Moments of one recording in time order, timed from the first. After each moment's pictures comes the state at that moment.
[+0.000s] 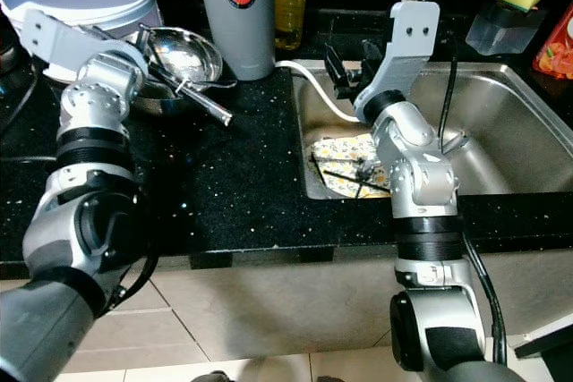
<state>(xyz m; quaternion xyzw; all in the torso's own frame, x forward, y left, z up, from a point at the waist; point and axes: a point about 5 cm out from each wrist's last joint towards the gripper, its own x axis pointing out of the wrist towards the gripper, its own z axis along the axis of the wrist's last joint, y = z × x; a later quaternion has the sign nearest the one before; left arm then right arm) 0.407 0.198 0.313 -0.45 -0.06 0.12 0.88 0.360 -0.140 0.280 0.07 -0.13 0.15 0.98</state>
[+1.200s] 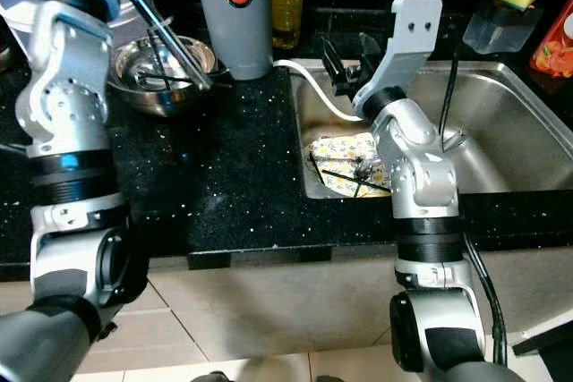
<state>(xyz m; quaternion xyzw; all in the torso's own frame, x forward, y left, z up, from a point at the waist) 0.334 0.163 0.398 -0.29 -0.33 -0.15 0.88 0.355 -0.137 0.288 0.07 -0.15 0.17 0.97</state>
